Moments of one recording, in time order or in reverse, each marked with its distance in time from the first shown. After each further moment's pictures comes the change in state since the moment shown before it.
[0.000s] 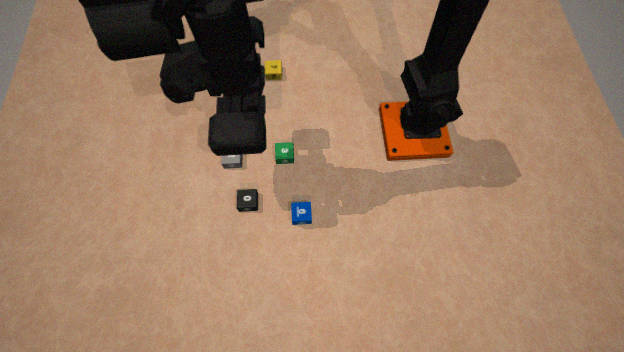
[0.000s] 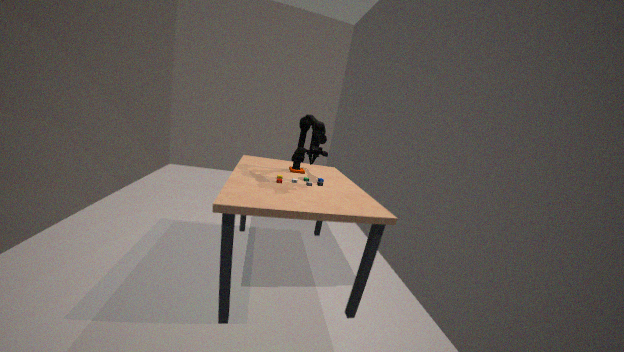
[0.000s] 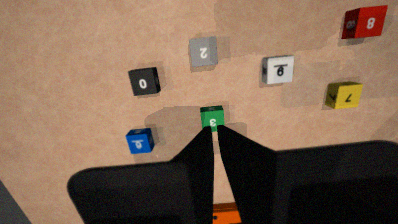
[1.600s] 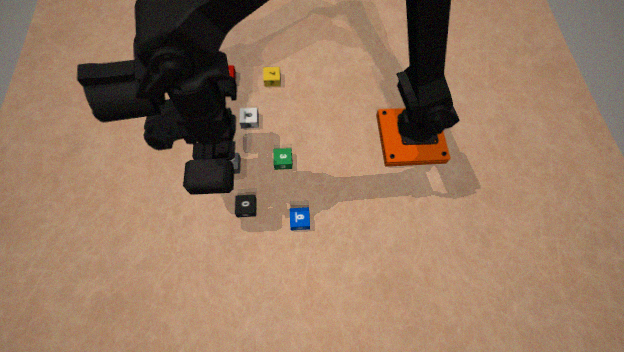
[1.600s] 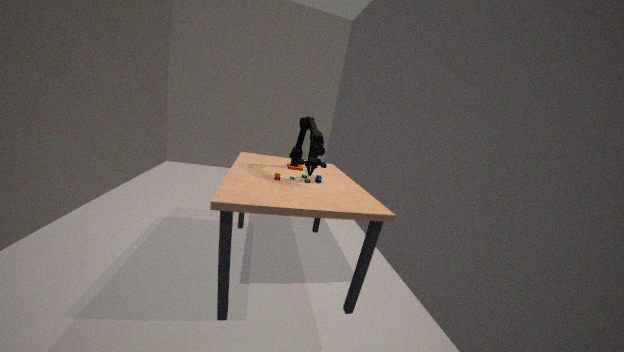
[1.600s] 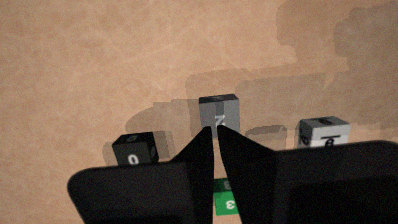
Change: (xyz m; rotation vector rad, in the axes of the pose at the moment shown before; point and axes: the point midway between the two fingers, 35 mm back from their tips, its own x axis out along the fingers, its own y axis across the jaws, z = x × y) arm 0.084 0.006 0.053 0.008 -0.021 0.003
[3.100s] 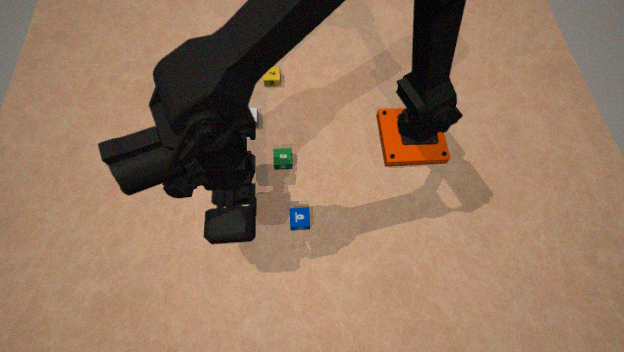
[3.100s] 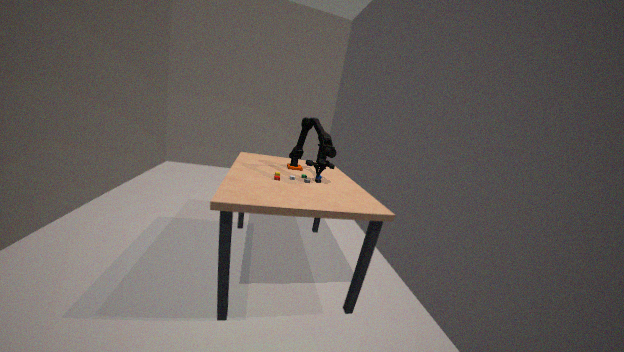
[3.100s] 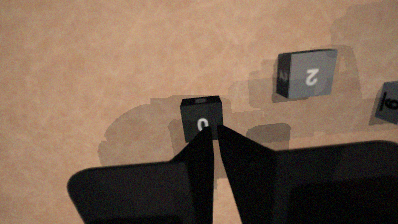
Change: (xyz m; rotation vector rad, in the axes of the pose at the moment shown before) arm 0.005 0.068 -0.030 -0.008 0.016 0.003
